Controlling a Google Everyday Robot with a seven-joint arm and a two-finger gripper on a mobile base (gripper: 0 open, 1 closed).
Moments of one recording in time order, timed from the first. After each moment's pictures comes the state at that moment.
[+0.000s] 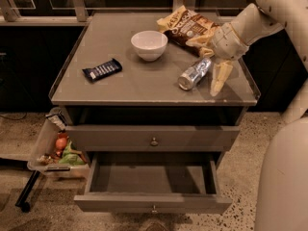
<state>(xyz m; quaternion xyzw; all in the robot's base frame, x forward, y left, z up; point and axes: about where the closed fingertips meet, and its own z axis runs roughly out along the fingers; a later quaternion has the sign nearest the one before) 0.654 -0.157 0.859 -0.79 0.52 0.13 0.30</state>
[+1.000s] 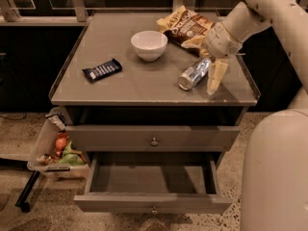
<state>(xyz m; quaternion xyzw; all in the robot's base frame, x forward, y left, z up) 0.662 -0.151 0.850 -0.79 0.53 0.13 0.27</state>
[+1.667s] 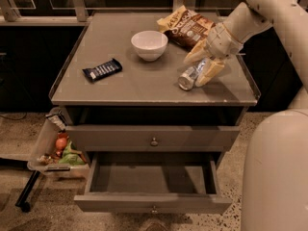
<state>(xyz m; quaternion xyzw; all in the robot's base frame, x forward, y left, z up) 0.662 -0.151 0.850 -0.79 0.53 0.13 0.27</state>
